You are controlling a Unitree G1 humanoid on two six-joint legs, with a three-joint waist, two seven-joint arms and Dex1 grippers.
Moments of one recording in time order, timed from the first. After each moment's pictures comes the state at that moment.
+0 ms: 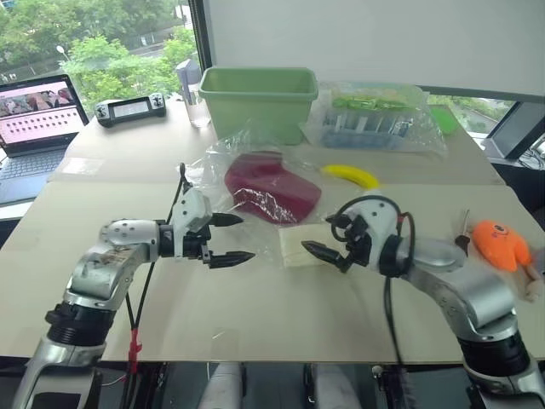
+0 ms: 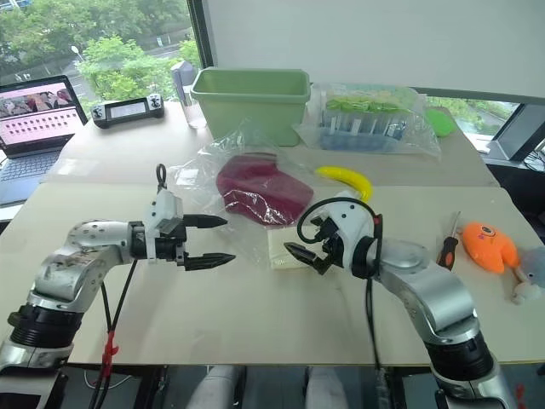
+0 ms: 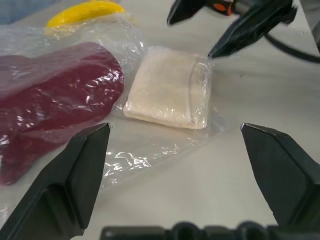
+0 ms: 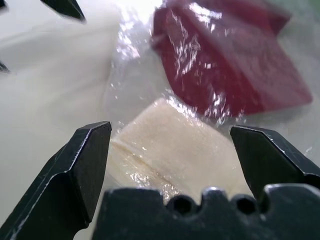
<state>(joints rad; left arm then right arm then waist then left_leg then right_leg) -0.44 0.73 -0.04 -0.15 -0.43 0.50 -1.11 -0.38 -0.61 0.15 -0.43 0.42 0.87 0.52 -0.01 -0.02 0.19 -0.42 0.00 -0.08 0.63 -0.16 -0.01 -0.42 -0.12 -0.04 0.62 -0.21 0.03</state>
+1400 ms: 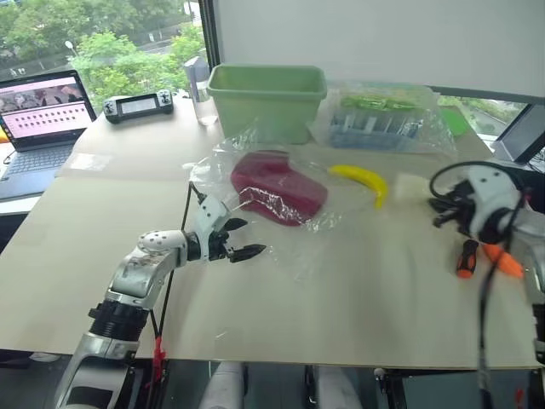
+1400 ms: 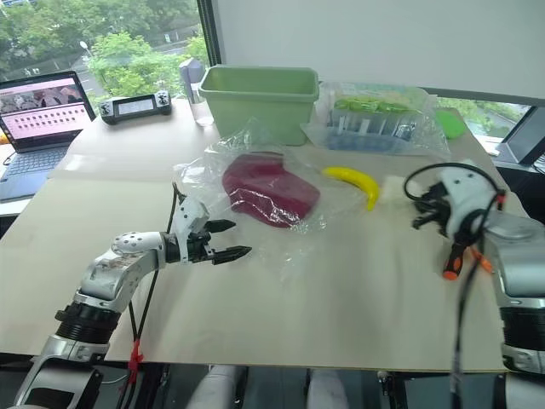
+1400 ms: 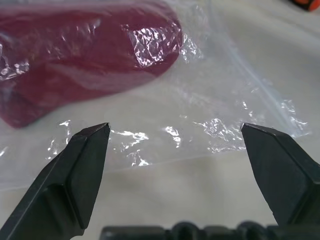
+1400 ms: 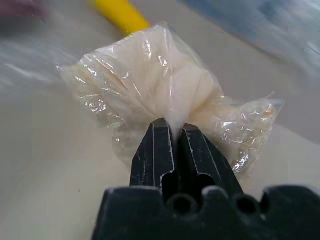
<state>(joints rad) -0.47 0.49 -0.13 0.04 -0.32 0.49 -0.87 -0.39 -0.94 -0.20 0.12 0.17 0.68 0.54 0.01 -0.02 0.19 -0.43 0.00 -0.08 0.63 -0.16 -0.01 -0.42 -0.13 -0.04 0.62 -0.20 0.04</state>
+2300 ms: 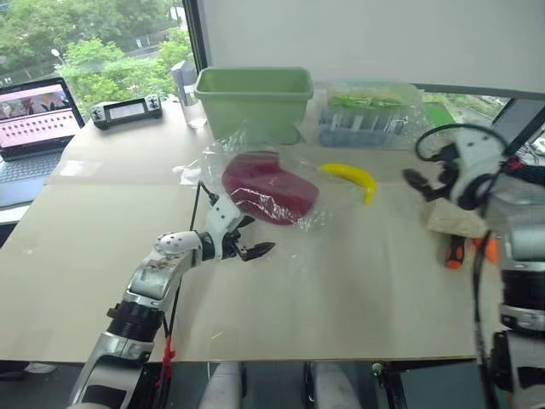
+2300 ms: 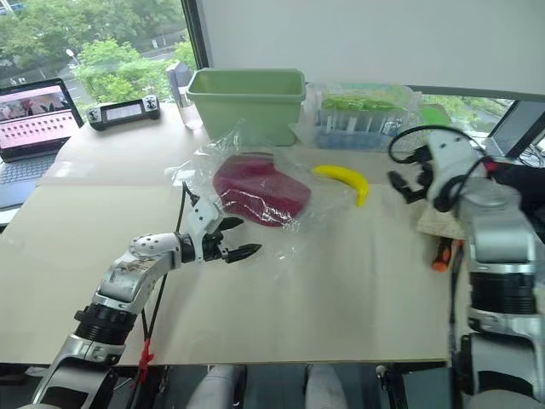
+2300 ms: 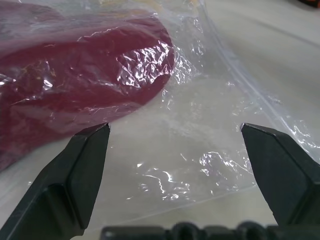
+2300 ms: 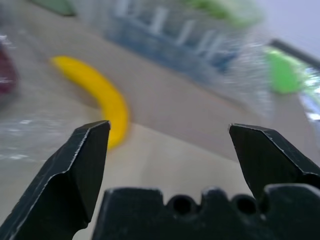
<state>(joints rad) -0.48 0.44 -0.15 0.04 -0.26 0.46 -0.80 -0.73 -0.62 -0.11 0.24 0.14 0.66 0.45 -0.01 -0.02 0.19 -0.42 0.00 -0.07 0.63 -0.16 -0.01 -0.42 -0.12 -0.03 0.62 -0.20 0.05</state>
